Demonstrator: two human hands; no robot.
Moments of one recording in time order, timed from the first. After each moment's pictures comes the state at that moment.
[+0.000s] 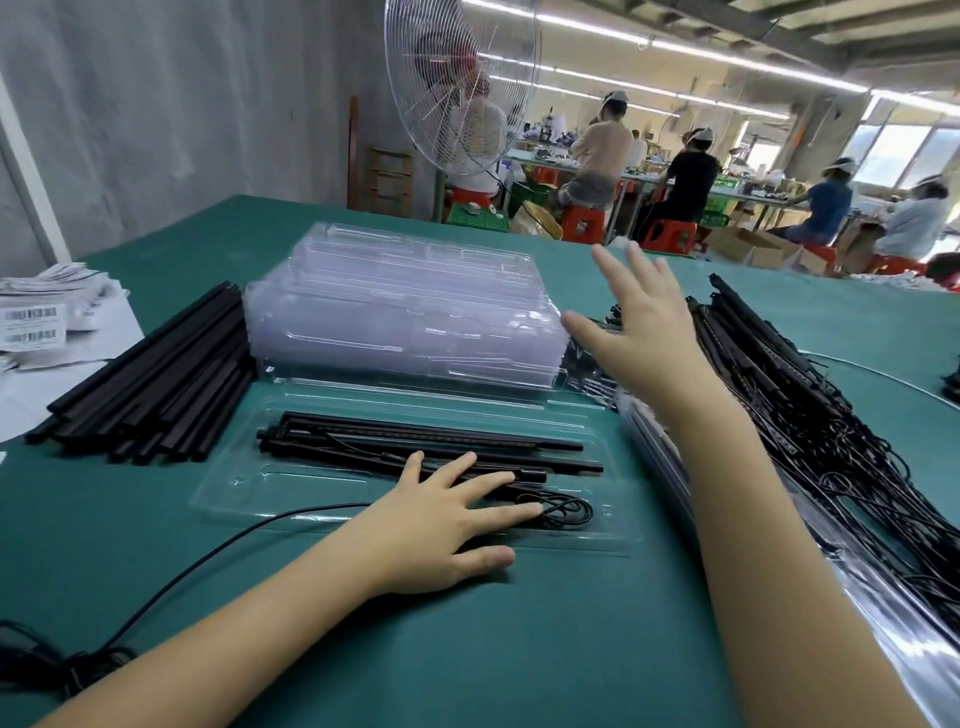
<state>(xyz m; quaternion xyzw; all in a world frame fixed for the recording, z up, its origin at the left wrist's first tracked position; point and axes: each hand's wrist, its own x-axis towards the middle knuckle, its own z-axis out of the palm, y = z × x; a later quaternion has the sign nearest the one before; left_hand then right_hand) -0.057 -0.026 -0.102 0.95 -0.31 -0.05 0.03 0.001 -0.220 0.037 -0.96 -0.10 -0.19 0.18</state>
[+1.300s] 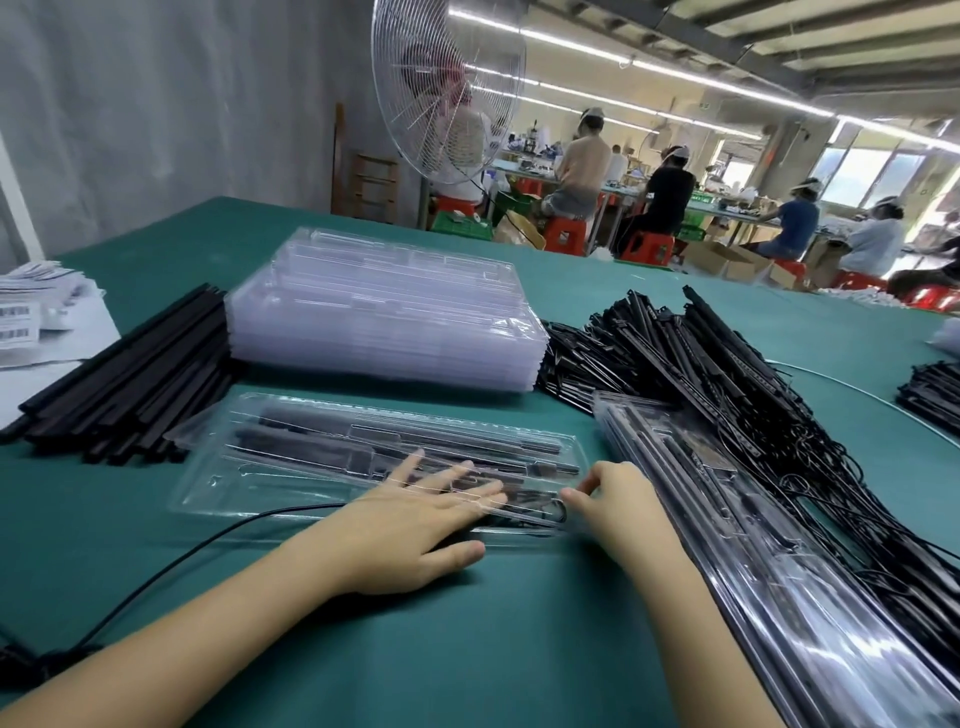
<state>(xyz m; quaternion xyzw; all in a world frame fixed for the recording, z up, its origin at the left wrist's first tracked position) -0.056 -0.020 -0.101 0.94 -0.35 -0.04 0.04 -0.040 -0.250 -0.074 -0.98 0.06 -0.02 0.21</state>
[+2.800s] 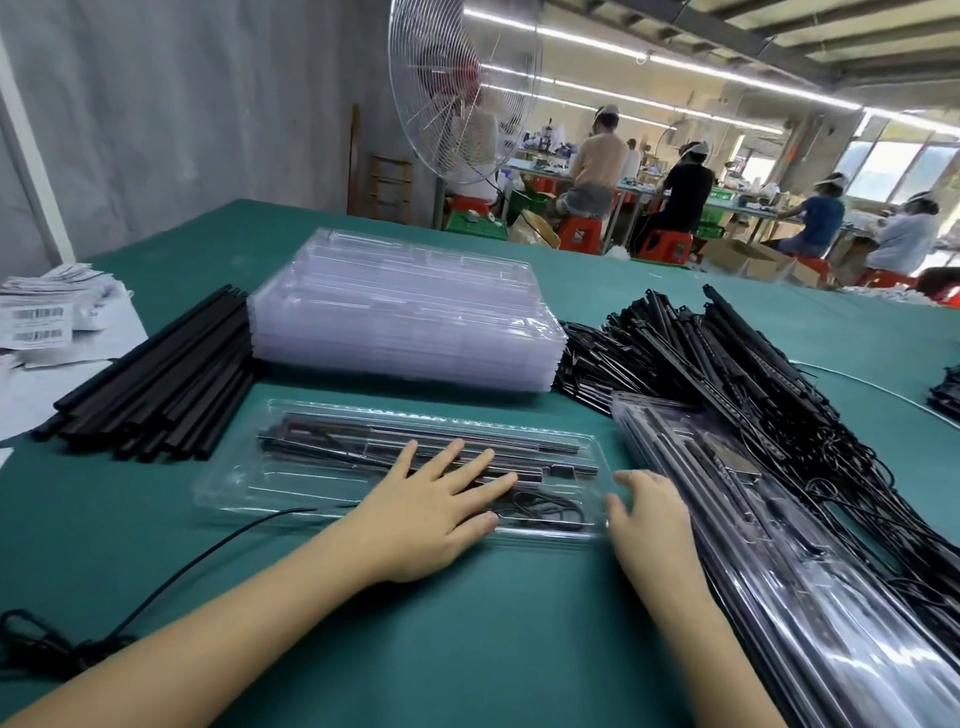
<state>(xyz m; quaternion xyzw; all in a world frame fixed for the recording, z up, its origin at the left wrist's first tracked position) -0.052 -0.021 -0.102 0.97 -0.25 -0.04 0.03 -0.059 -0.244 -0.080 -0.95 0.08 -0.10 0.28</state>
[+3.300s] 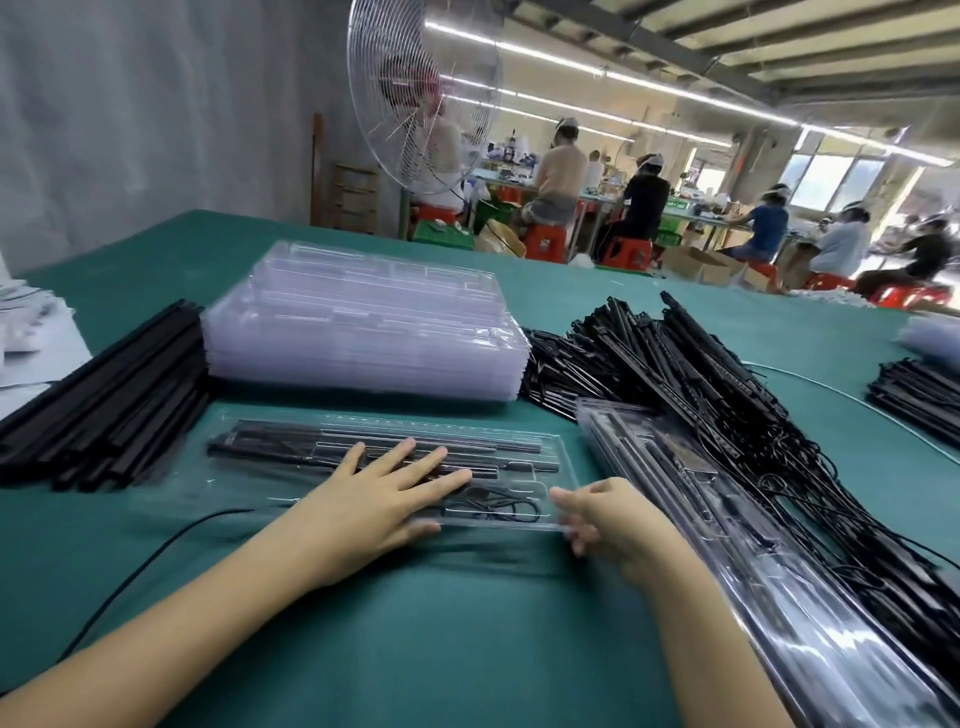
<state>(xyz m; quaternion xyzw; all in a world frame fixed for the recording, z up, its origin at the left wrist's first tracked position) -0.045 -0.003 -0.093 0.96 -0.27 0.01 -0.02 -0.047 -0.252 -0.061 -0.78 0.15 0.10 0.60</state>
